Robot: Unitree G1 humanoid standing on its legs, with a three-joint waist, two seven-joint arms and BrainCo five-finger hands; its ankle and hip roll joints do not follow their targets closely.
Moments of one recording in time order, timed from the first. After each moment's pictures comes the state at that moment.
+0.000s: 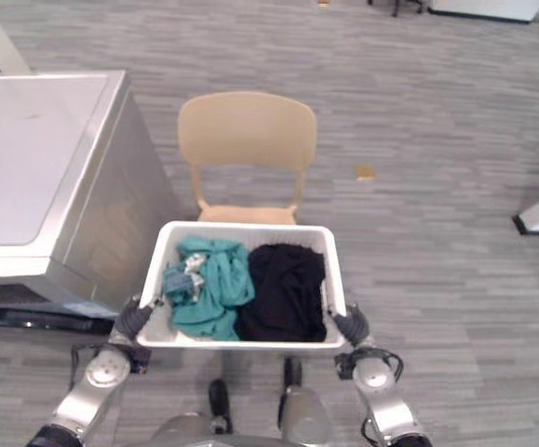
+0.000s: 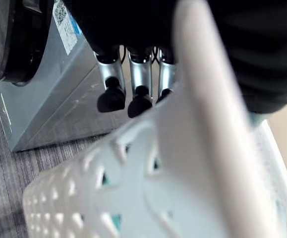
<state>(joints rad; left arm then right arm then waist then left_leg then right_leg) 0.09 0.39 -0.27 0.31 -0.10 0.00 0.17 0.10 -0.32 0.18 0.31 0.00 0.03 -0.21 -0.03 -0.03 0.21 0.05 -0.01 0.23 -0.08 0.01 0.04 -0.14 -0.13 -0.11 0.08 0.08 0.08</state>
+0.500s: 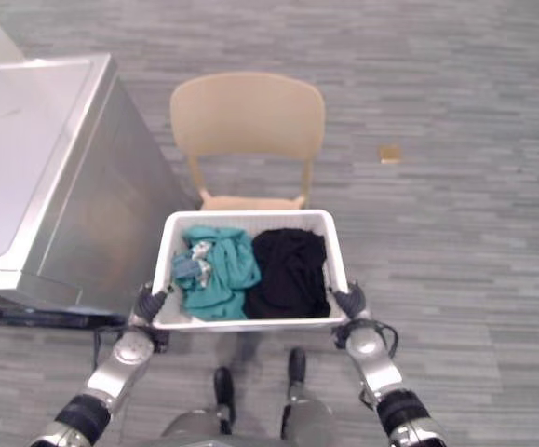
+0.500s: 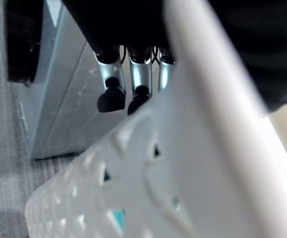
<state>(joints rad) -0.13 0.32 -0.33 0.56 -0.11 0.00 0.29 -0.18 -0.31 0.28 0.57 0.05 0.03 -0.33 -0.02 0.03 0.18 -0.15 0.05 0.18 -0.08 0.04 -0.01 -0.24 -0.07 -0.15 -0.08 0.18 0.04</state>
